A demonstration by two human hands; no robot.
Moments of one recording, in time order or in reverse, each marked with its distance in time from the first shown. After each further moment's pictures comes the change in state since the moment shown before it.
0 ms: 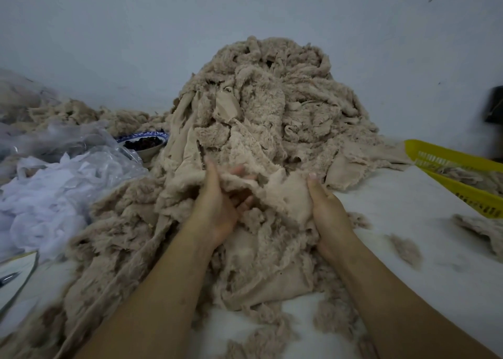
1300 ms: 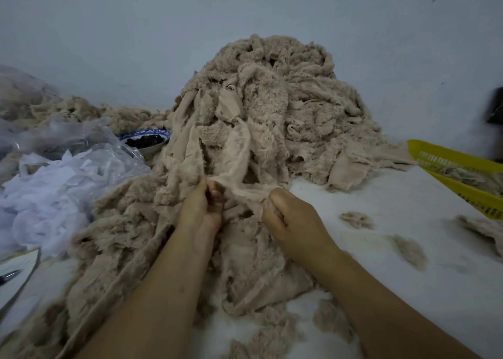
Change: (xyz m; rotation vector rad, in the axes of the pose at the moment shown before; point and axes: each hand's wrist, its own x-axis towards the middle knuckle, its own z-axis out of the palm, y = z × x) left_hand 0.020 0.008 -0.014 -0.509 0.369 0.007; right_hand -0.033 0.003 0.029 -0.953 -0.316 -0.782
